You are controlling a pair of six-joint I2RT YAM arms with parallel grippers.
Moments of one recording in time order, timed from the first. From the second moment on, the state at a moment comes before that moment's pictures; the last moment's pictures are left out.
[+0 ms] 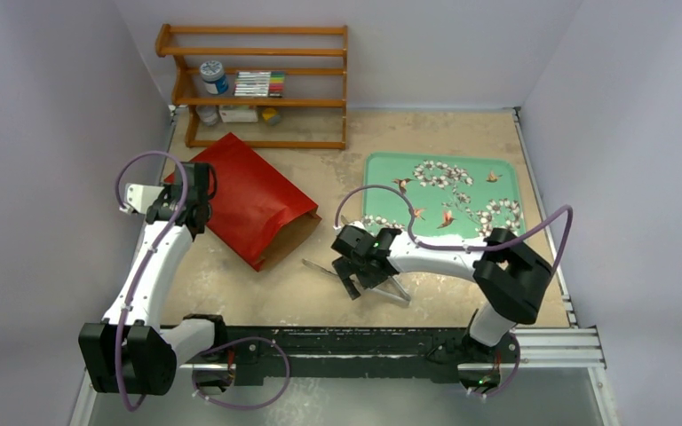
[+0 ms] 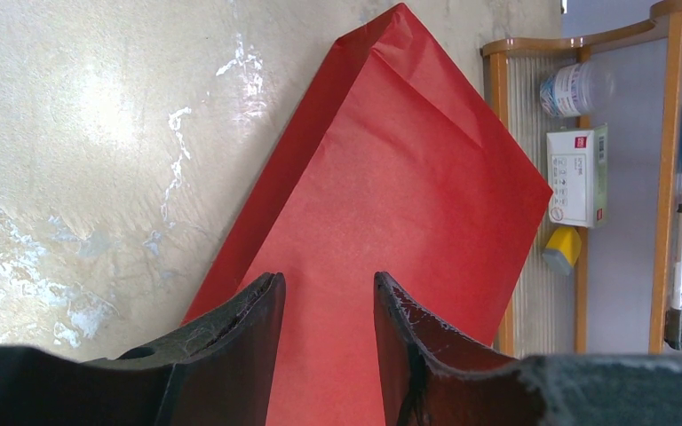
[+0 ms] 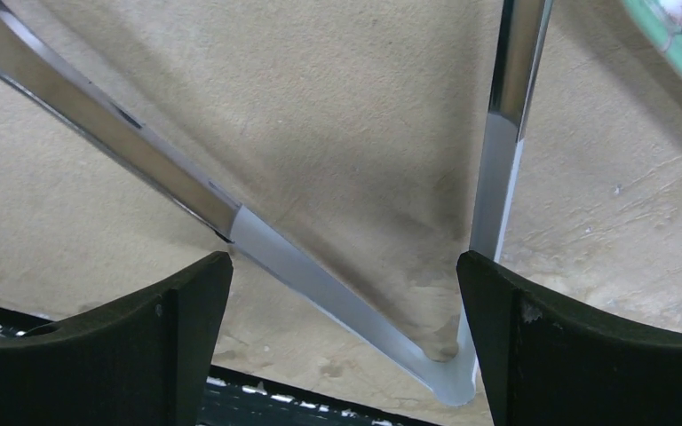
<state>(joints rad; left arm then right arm) -0.04 1.12 0.95 -0.75 -0.65 -1.47 1.04 1.63 0.98 -0.67 0.22 0.48</state>
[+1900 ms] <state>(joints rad) -0.07 1.21 0.98 -0.71 -0.67 -1.48 0.94 1.69 1.04 -0.66 0.09 0.38</state>
